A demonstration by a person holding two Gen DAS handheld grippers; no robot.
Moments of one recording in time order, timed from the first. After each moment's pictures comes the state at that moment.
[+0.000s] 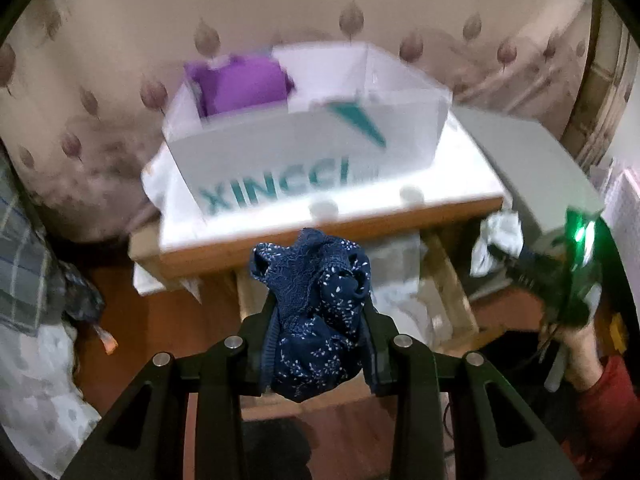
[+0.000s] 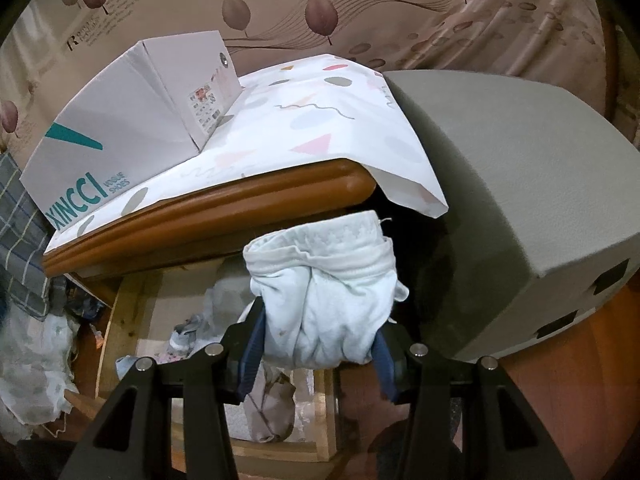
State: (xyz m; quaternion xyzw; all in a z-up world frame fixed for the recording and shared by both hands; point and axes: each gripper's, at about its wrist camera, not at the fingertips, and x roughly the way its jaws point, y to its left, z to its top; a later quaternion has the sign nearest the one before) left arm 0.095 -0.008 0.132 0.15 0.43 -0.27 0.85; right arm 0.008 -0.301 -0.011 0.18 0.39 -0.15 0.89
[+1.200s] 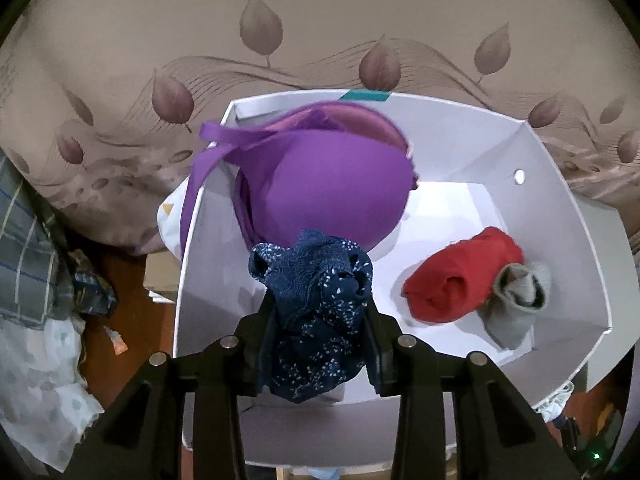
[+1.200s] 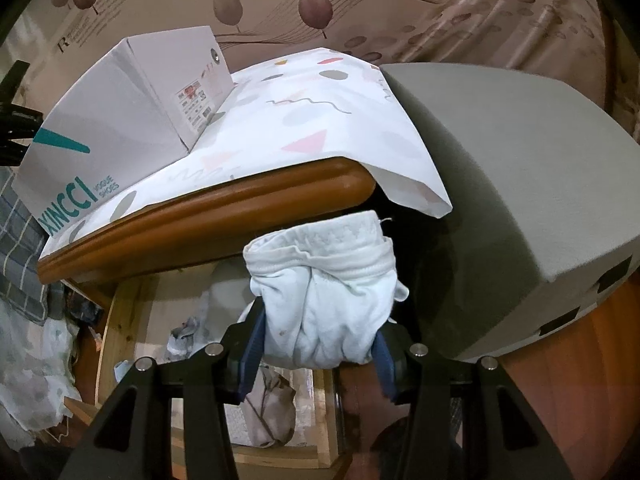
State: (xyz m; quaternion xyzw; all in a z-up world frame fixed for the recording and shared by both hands) left arm 0.324 -0.065 0.120 0.11 0.50 -0.16 0.84; right arm 0.018 -0.305 -0.017 0.19 0.40 -0.15 0.88
